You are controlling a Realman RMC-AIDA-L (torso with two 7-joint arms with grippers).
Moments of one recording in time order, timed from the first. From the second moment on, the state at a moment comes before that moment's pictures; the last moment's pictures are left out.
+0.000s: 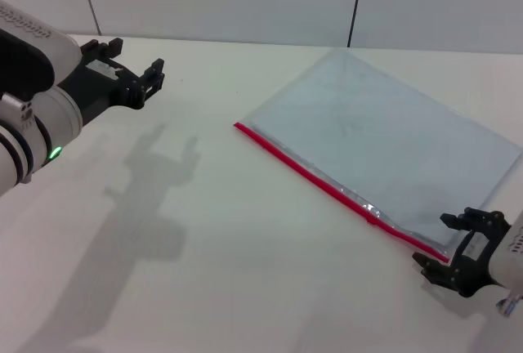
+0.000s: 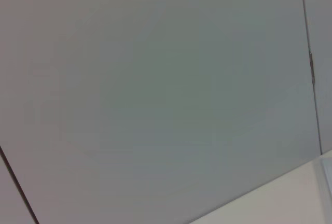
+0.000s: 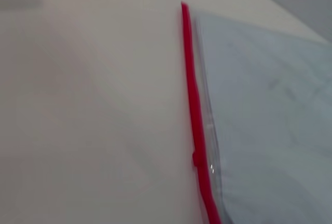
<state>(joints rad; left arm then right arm) -0.08 -2.00 1.77 1.40 2.14 0.16 -2.23 -0.08 2.03 -1.80 -1.54 -2.37 -0.75 2.03</state>
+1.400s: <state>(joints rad) -0.08 -2.00 1.77 1.40 2.14 0.16 -2.23 -0.03 2.03 -1.83 -1.48 -2.54 -0.65 2.18</state>
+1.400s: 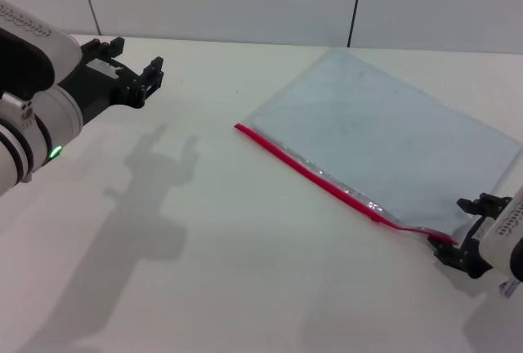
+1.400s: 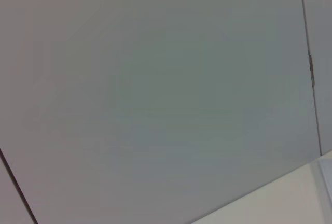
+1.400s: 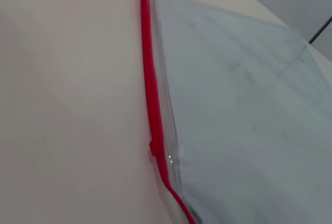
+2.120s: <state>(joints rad) -0.09 -2.00 1.77 1.40 2.14 0.16 -2.23 0.00 2.03 -1.84 -1.45 -2.62 -0.60 2.26</state>
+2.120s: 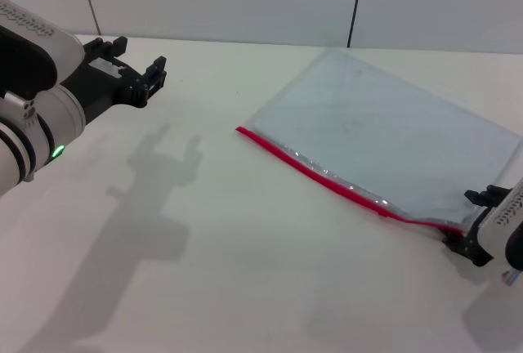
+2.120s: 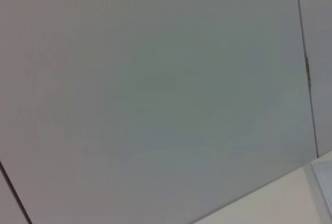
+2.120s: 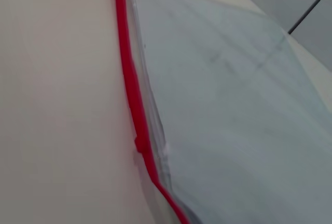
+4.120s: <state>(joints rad) -0.09 -2.00 1.75 1.44 2.14 0.25 -2.23 0.03 2.03 -1.88 -1.58 -2.84 -0.60 2.57</state>
